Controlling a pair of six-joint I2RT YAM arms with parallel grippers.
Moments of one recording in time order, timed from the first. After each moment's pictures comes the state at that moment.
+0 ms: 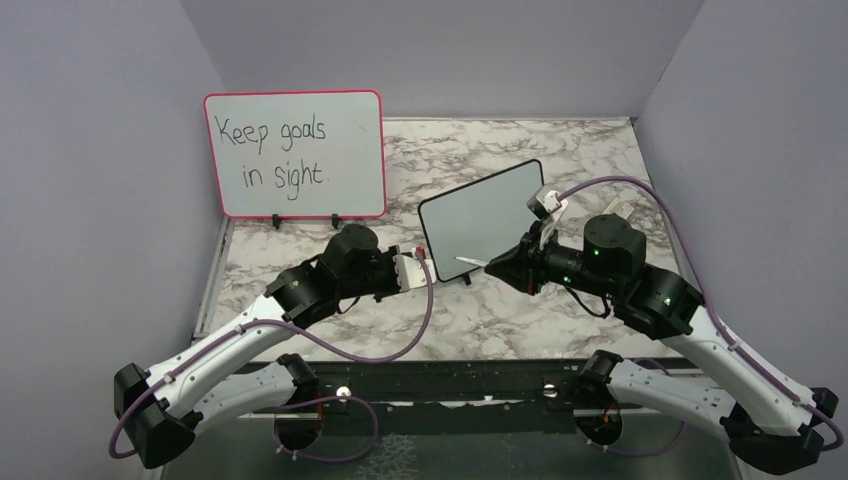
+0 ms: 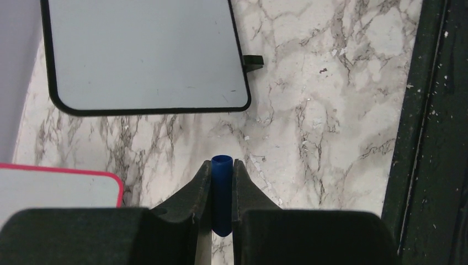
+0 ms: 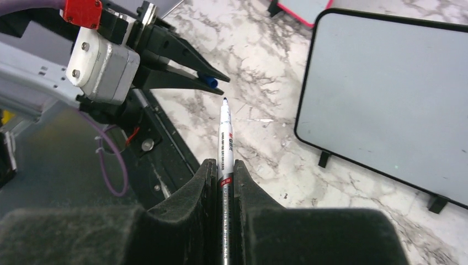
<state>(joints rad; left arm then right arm) -0.83 0.91 0.82 -0.46 0.28 0.62 0.85 0.79 1.04 -0.55 -0.21 0.23</state>
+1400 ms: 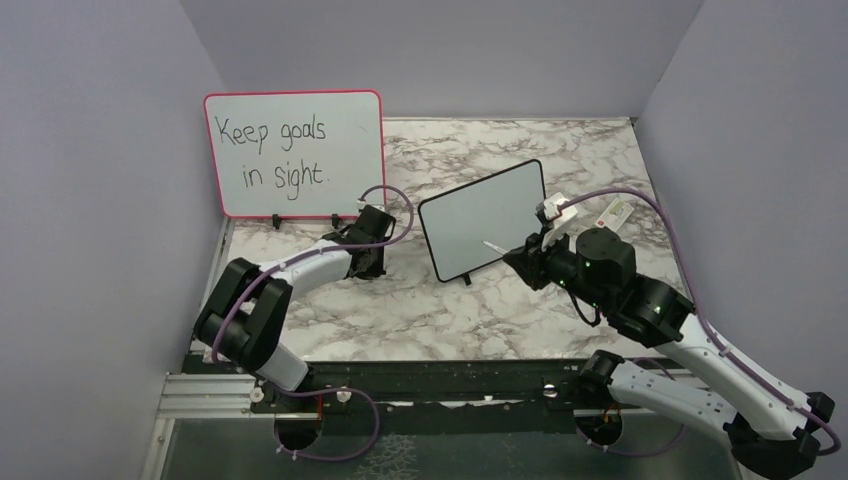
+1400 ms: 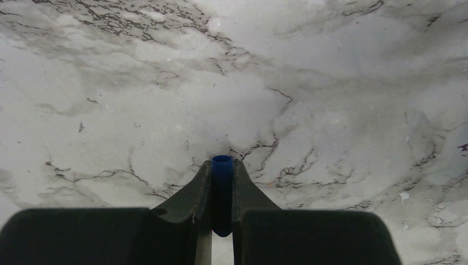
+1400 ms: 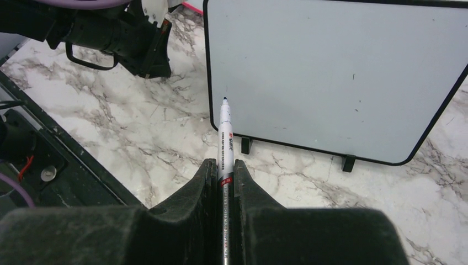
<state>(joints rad) -0.53 1.50 0.80 -0.34 -0.22 -0.40 0.85 0.73 0.91 -0.53 0.14 0.16</state>
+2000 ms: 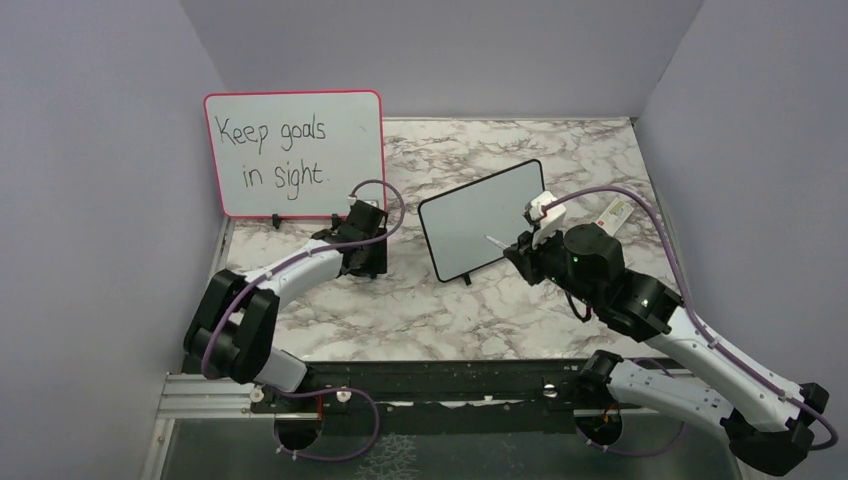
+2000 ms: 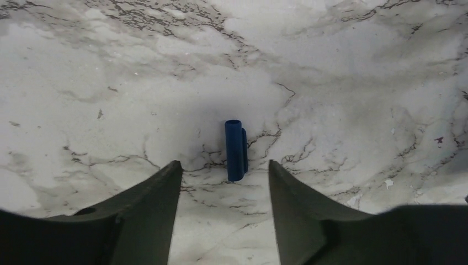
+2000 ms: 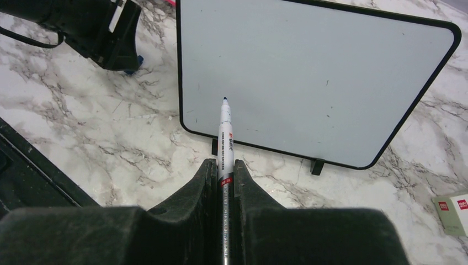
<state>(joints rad) -0.49 1.49 0.81 -0.38 -0.17 -0.43 0.85 0.78 0.90 -0.50 0.20 0.04</state>
